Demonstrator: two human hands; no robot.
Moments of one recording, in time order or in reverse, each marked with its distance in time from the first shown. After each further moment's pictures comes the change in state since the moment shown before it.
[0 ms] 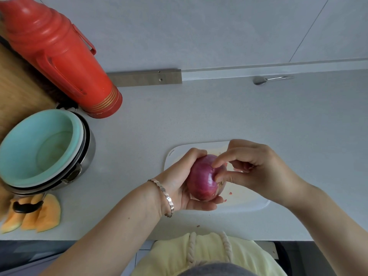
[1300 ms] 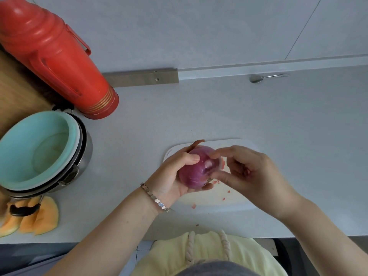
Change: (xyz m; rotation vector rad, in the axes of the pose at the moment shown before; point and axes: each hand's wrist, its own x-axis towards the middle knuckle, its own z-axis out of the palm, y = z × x) left_hand 0.016 -0.010 -0.018 -0.019 -0.244 0.527; right_hand -0.016 -0.010 0.015 -0.036 0.160 0.181
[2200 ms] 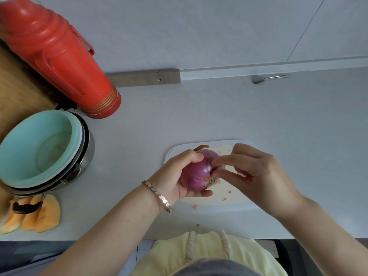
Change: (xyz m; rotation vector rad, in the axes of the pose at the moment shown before) left_hand -0.003 0.005 0.007 0.114 0.089 -0.122; right_hand 0.003 0.002 -0.001 -0.222 0.057 -0.184
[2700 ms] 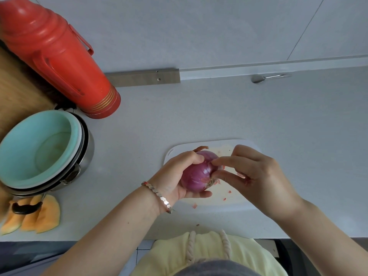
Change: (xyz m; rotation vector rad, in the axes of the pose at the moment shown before) left_hand 0.000 -0.001 0.001 0.041 0.039 -0.003; right_hand -0.003 0.002 0.005 -0.026 0.039 -0.002
